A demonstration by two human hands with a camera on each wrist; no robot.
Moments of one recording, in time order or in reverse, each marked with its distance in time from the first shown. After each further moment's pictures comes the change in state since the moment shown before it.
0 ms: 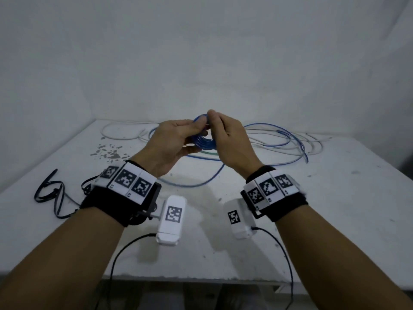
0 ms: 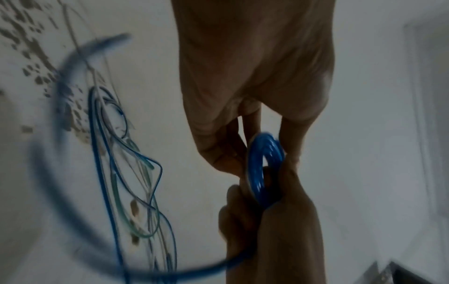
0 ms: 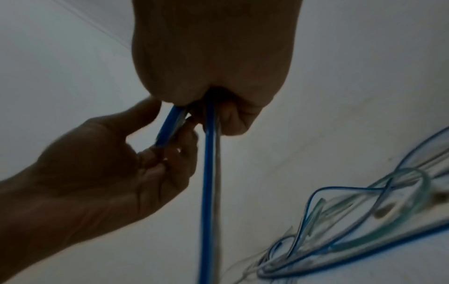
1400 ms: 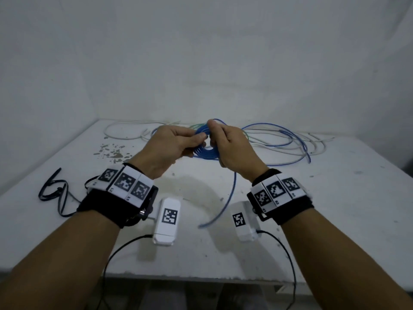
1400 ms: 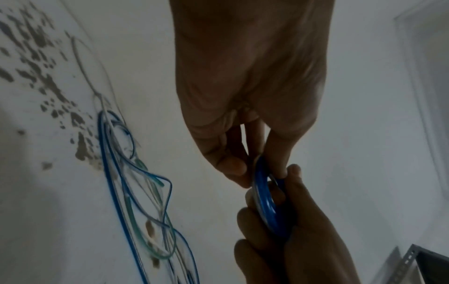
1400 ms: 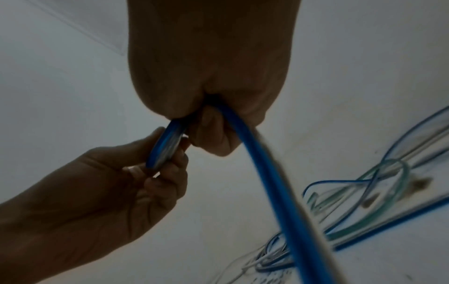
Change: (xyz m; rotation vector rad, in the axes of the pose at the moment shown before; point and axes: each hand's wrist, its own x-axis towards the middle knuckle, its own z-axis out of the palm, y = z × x) left_hand -0.001 -0.009 -0.008 0.102 0.028 0.018; right_hand -0.006 0.008 -0.002 0.009 -0.112 0.107
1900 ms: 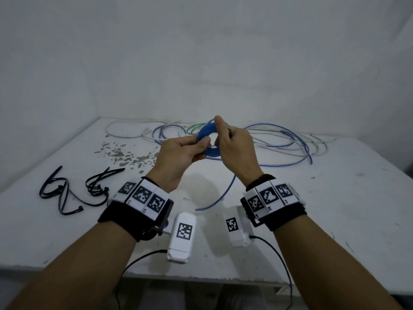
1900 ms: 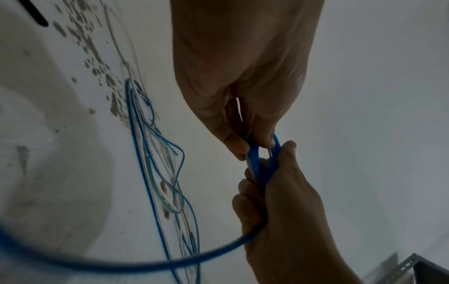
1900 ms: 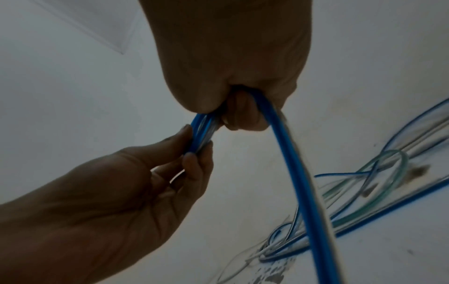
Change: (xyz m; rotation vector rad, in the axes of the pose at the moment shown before) left_hand -0.004 -0.024 0.024 -0.240 0.199 -0.033; right_hand 0.001 0.009 0.012 -0.020 0.233 0.080
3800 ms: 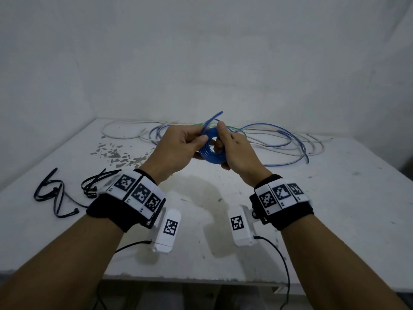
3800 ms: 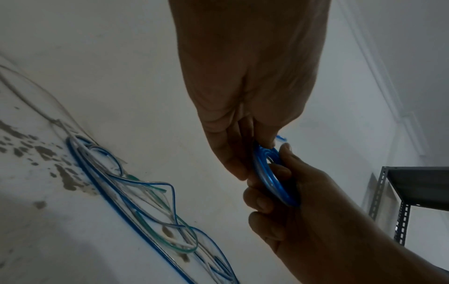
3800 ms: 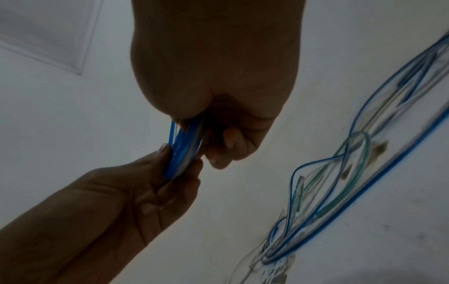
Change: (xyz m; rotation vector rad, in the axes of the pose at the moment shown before) left_hand 0.004 0.020 -0.003 0.369 -0.251 0.192; right_hand -0.004 0.002 -0.018 0.203 -0.241 0.216
